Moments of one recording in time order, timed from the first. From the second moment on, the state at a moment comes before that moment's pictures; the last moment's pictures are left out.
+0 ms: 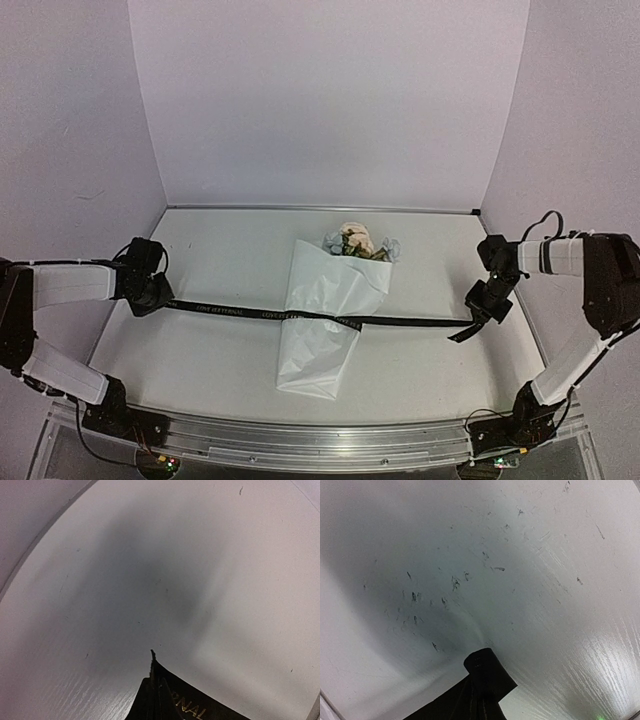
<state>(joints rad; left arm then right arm) -0.23 1.33 0.63 -0.31 -0.28 -0.72 0.10 1.62 0.90 -0.69 0.05 0.88</state>
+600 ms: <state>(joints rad) -0.23 1.38 0.66 -0.26 -0.13 -0.61 0.12 1.58 0.95 -0.87 -0.08 0.83</state>
